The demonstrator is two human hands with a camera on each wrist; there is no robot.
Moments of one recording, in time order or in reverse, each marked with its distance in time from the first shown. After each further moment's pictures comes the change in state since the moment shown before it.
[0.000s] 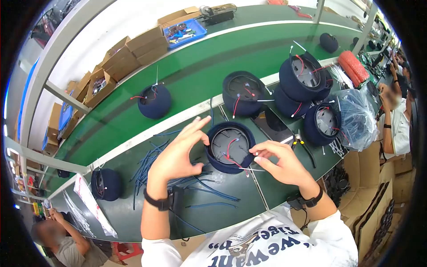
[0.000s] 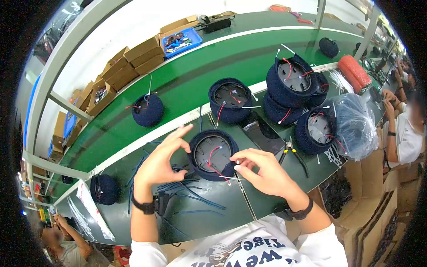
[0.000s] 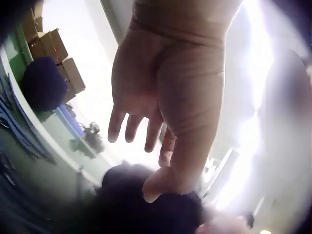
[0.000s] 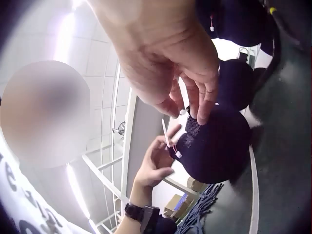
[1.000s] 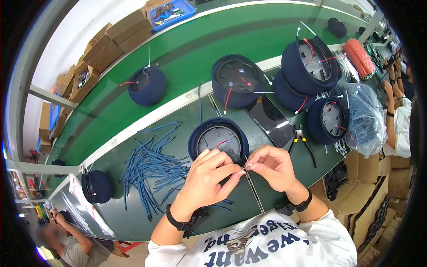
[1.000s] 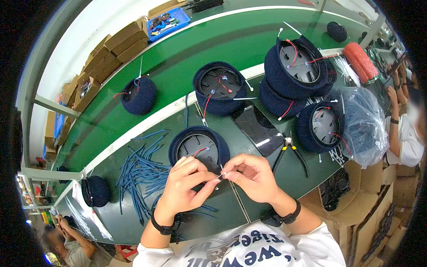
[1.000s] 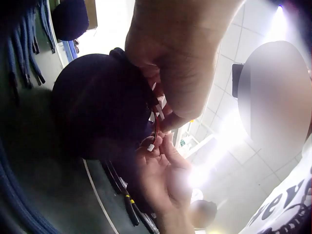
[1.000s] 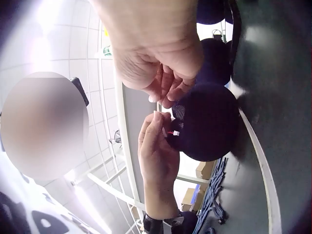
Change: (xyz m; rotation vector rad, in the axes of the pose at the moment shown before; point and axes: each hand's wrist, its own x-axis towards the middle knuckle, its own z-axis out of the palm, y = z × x) left_hand 0.010 0.048 0.085 -0.130 0.182 0.075; right_hand -0.011 0.044 0.026 0.753 0.078 0.032
